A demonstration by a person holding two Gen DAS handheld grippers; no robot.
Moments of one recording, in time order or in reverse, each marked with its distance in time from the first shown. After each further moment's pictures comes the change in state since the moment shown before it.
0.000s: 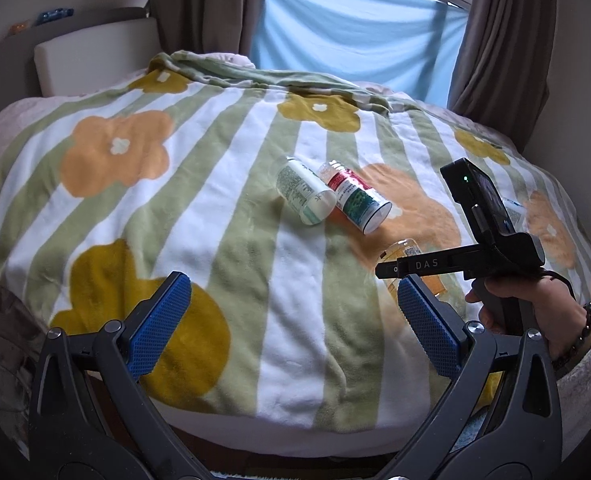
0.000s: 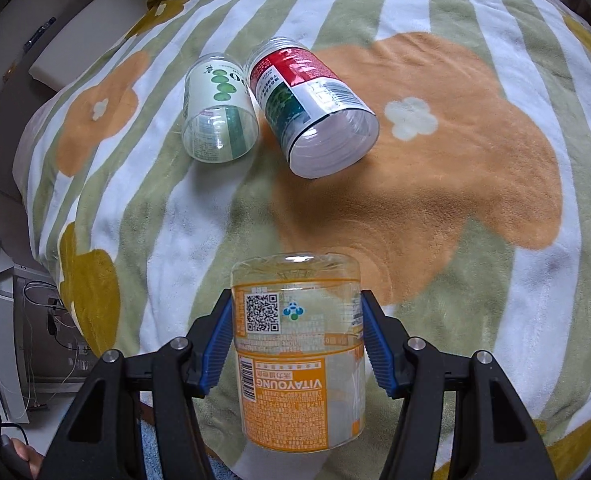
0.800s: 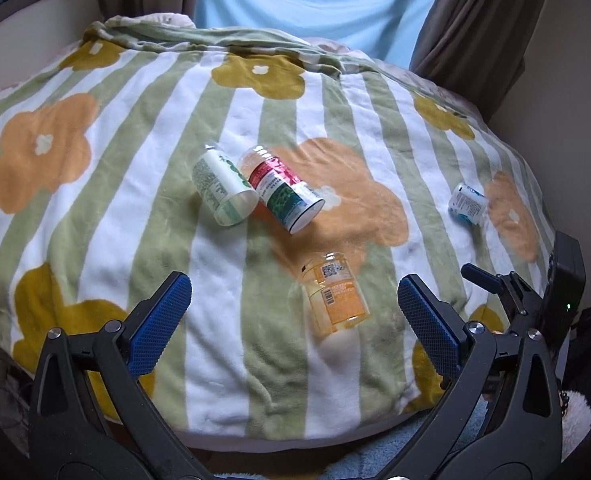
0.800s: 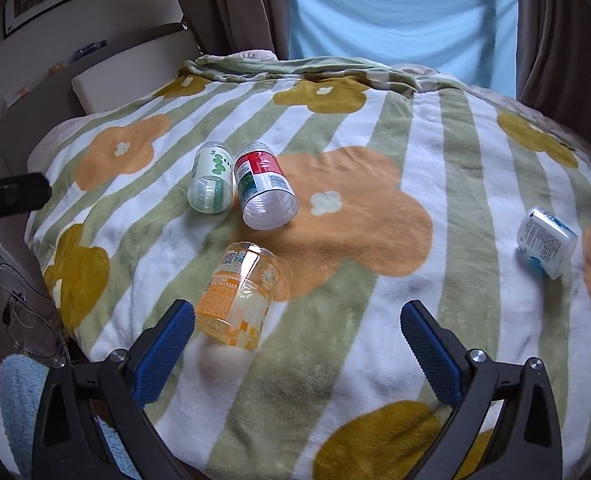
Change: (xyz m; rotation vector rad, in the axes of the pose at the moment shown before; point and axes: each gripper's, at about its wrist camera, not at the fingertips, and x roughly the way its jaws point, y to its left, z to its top) left arm 0.059 -0.068 0.068 0.033 0.227 -0.160; right arm -0.106 -0.032 -0.081 -0.177 -0.420 -0.145
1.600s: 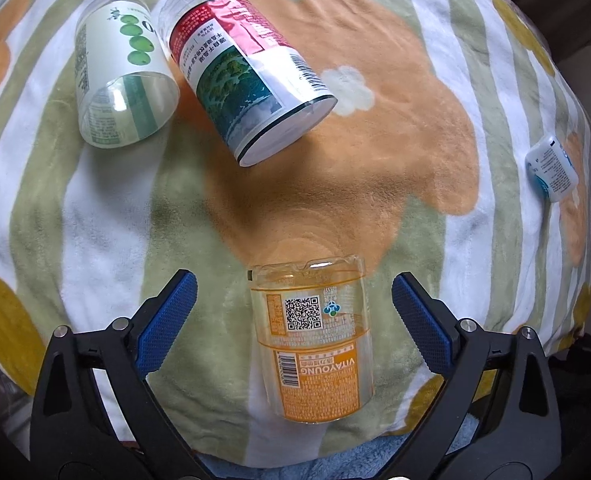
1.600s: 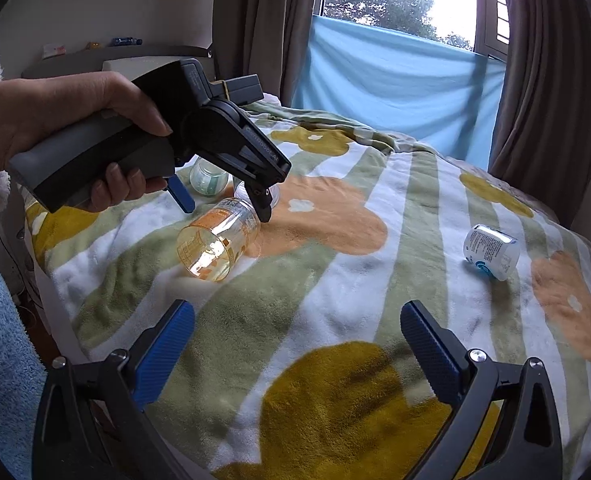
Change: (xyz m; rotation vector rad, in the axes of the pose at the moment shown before) left arm 0.197 -0.029 0.011 -0.148 0.476 0.068; right arm -0.031 0.007 -0.096 -0.180 -0.239 -0.122
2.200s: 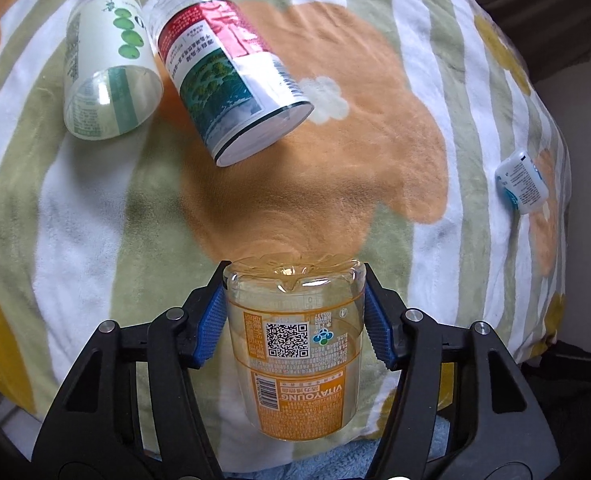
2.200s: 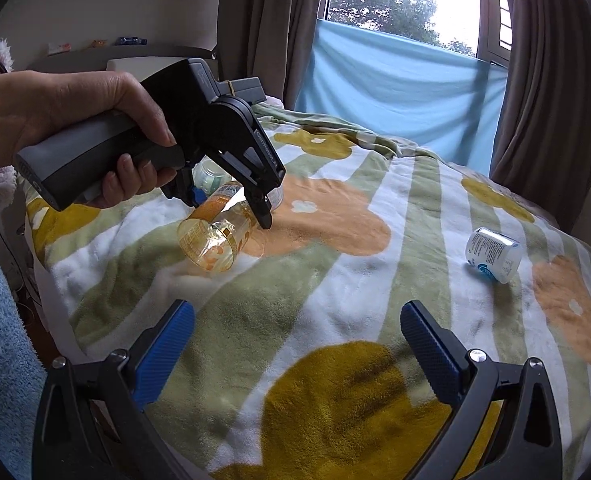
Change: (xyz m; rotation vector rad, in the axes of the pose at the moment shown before) left arm -0.017 0.001 -0.012 -0.010 -0.084 -0.135; right arm -0.002 0.004 -0.005 -0.019 -0.026 -0.006
